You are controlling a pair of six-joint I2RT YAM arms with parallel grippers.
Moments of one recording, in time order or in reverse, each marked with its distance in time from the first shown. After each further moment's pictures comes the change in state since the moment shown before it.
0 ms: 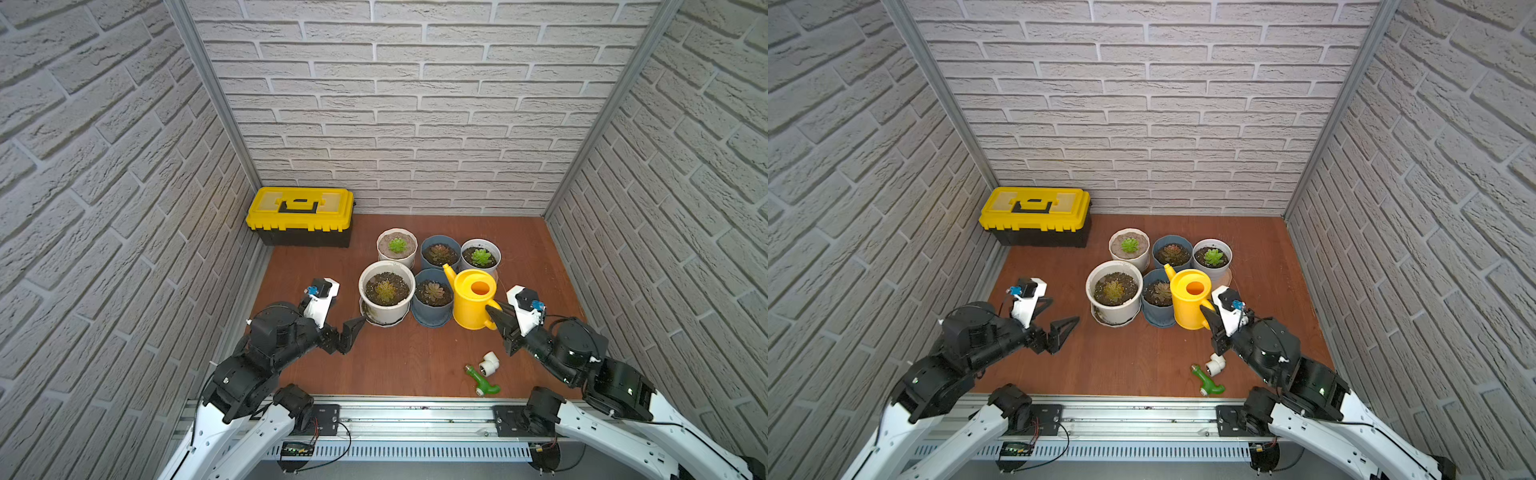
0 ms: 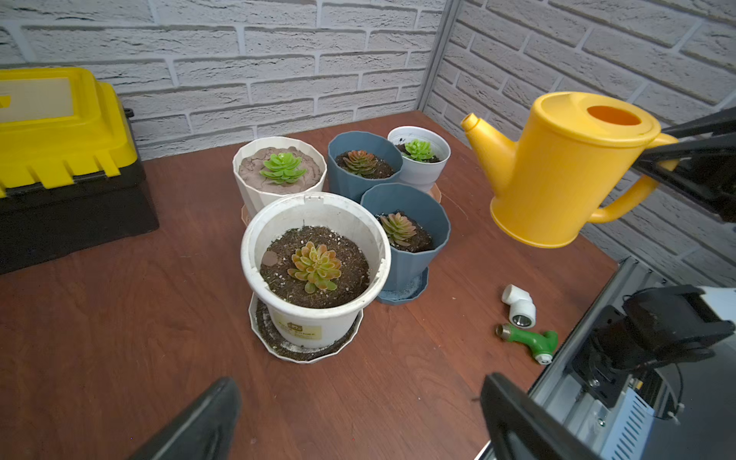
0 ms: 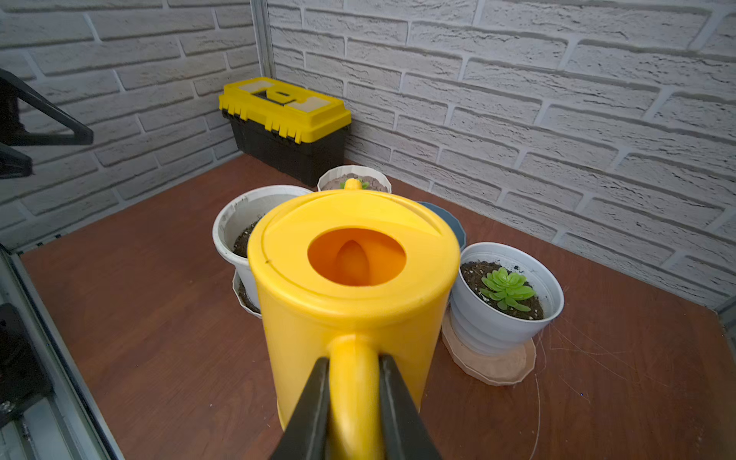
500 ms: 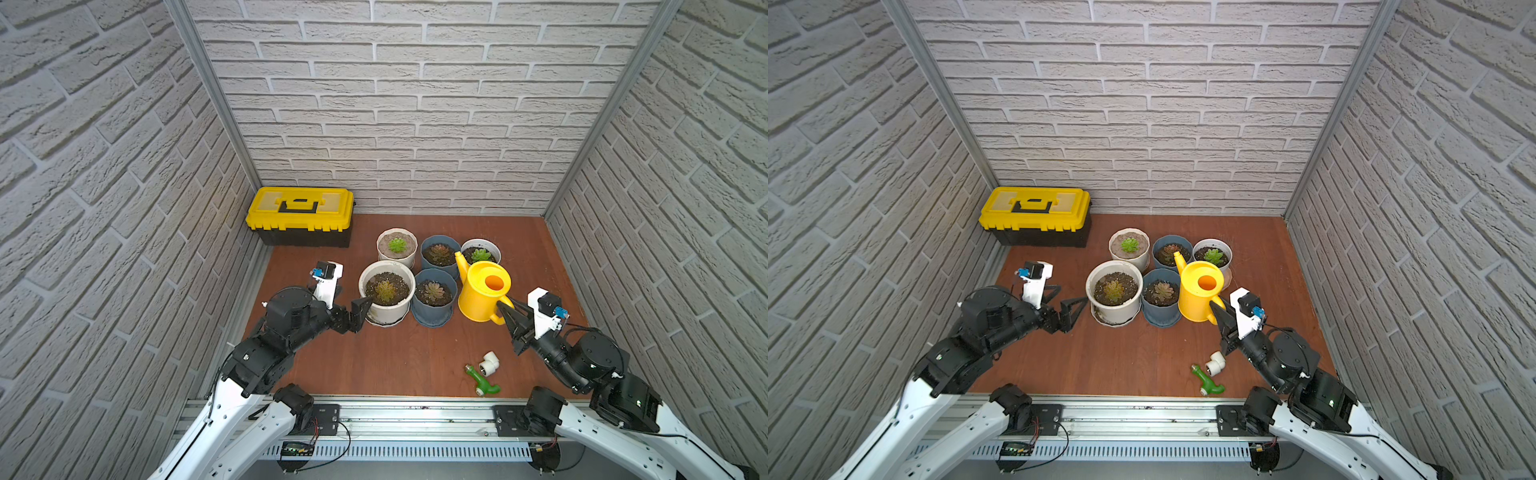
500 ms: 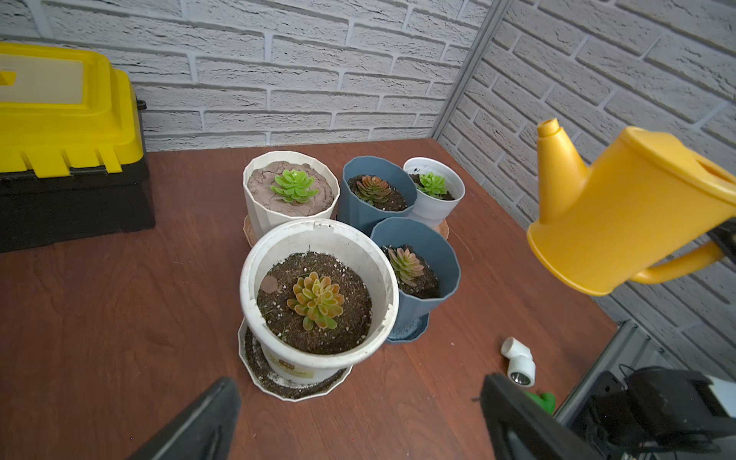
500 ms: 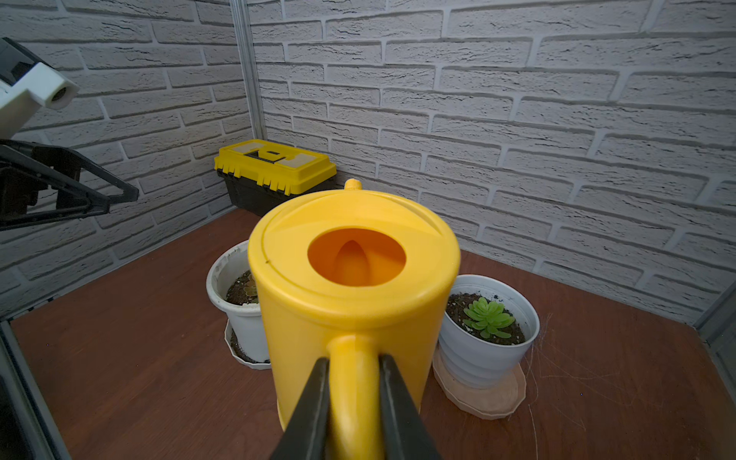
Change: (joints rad) left arm 0.000 0.156 -0.001 0.189 -0.067 -0.159; right arm 0.000 -0.064 -0.025 0.066 0.068 -0.021
